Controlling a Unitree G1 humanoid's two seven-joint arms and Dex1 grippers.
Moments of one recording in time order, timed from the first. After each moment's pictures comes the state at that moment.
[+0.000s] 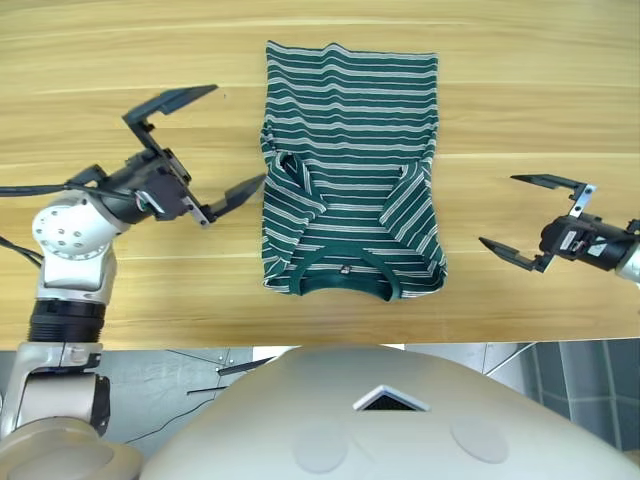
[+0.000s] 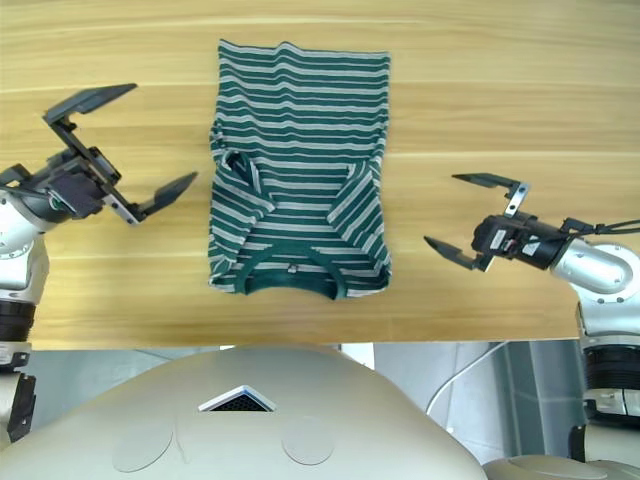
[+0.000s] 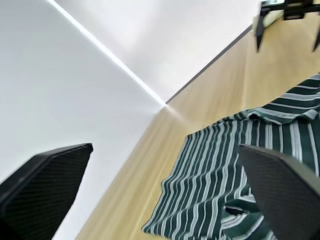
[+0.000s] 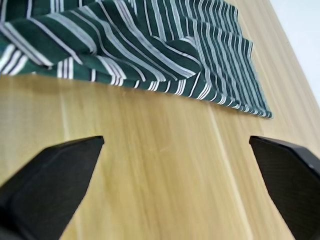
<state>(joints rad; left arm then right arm) 0.04 0.81 -0.06 0.08 -0.25 -0.82 -0.82 0.27 -0.93 -0.08 0.23 0.10 -0.69 0.92</state>
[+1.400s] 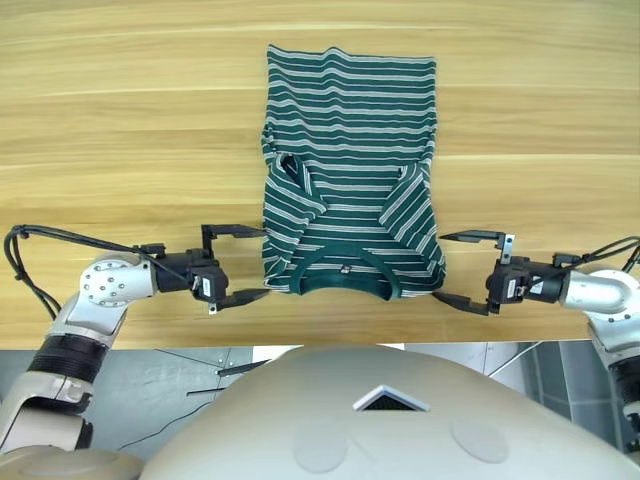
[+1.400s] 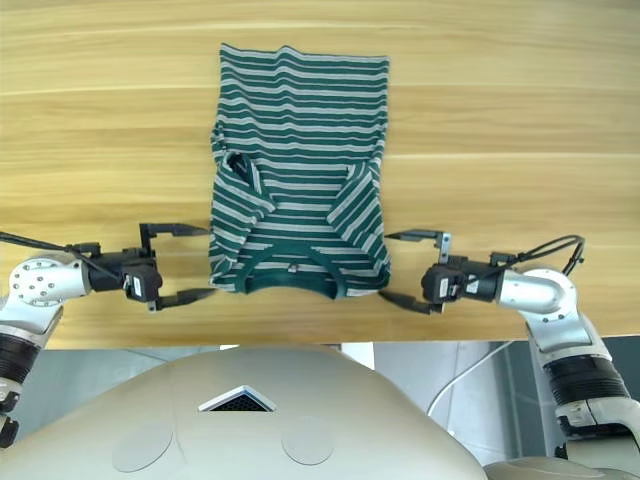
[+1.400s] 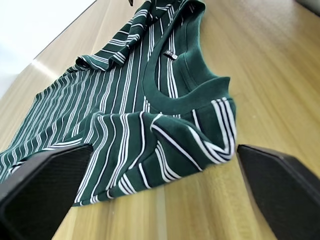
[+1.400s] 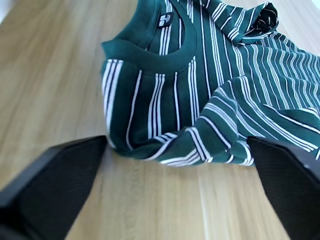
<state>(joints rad) 0.19 0.84 -0.29 0.20 -0.07 -0.87 -0.99 0.29 -0.89 0.17 0.17 0.13 -0.76 1.02</state>
